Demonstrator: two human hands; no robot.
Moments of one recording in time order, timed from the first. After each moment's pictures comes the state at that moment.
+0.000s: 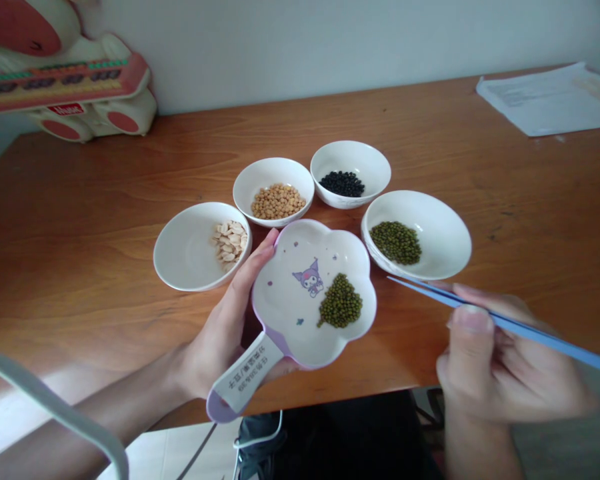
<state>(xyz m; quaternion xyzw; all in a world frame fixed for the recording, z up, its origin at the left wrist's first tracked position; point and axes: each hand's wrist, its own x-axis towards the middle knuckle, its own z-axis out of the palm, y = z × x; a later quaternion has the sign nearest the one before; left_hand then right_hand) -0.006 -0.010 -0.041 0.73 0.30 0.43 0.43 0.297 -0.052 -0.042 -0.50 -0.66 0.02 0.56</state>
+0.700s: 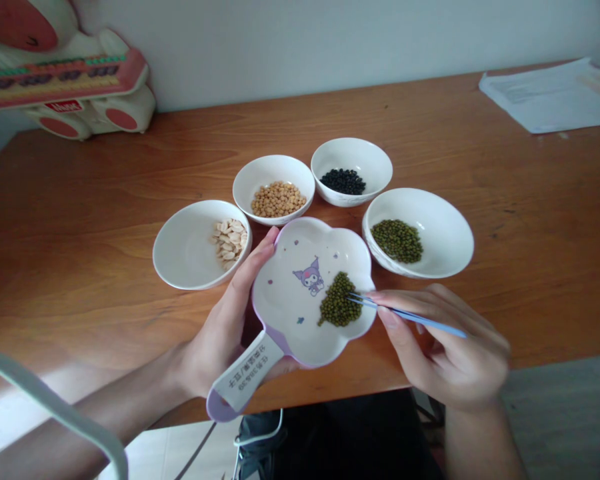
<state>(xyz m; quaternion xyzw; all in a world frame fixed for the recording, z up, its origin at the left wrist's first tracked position) -0.009 -0.010 -0.042 0.74 0.30 0.43 0.42 0.282 -0.040 -0.028 -0.43 -0.77 0.07 0.46</state>
